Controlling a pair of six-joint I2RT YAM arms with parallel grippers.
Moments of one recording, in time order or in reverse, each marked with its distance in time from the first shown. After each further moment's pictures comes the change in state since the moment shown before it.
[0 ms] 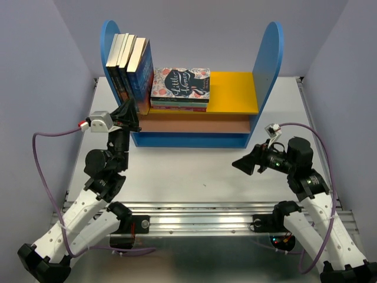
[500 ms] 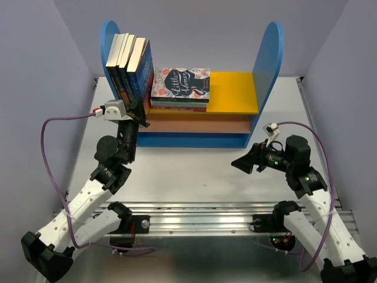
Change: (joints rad) left arm 0.000 0.098 0.056 -0.099 0.044 -0.038; right arm 0.000 0.037 0.000 0.001 -0.002 0.000
